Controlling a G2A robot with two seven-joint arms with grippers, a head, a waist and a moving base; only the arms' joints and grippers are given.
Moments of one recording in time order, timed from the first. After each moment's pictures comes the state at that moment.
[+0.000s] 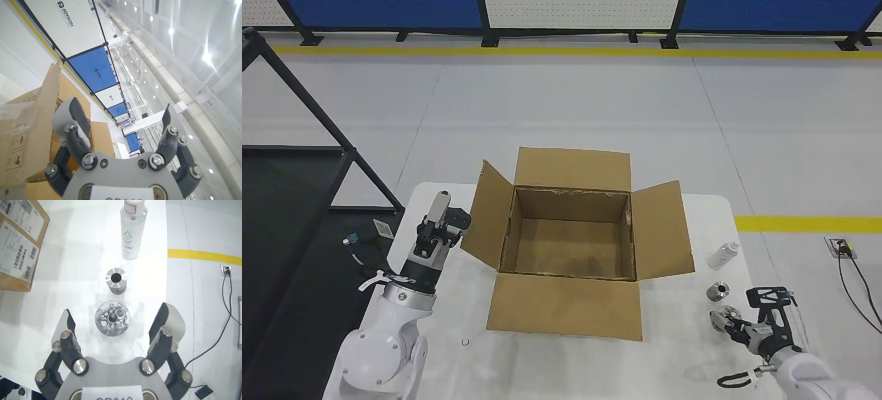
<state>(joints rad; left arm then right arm) 1.22 -1.29 -1.56 -1.89 -0.08 -0.11 -0.21 -1.48 -1.21 1.78 -1.78 -1.09 -0.18 0.67</state>
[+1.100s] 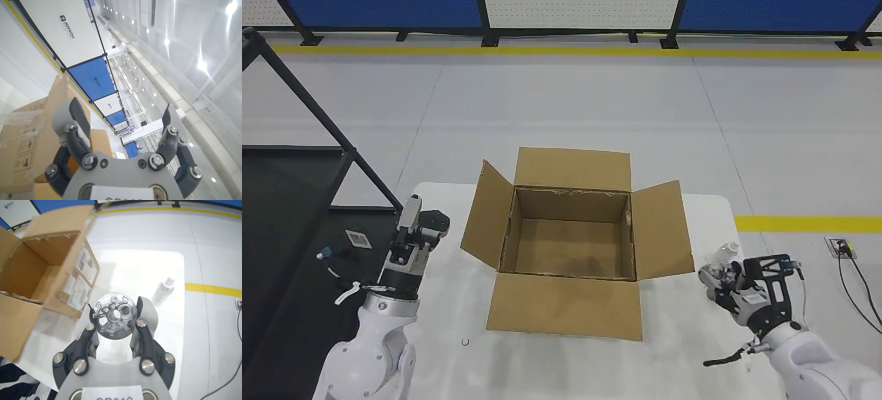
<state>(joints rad) 1.29 -1.29 -1.63 -1.93 -0.12 -0.16 -0.14 -1.43 -1.19 1.70 -2.09 -0.98 -0.10 0.63</state>
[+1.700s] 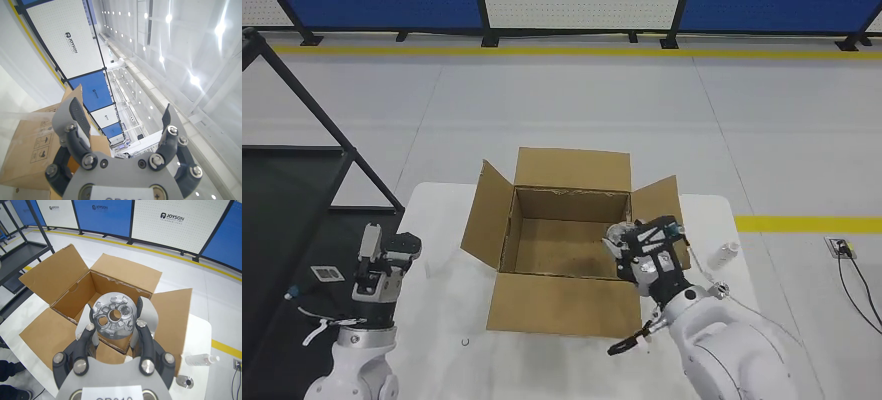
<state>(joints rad) 1.44 -1.29 -1.71 -1.97 -0.20 -0.25 -0.10 -1.03 -1.25 1.12 -2.09 -1.27 0.12 0.74</state>
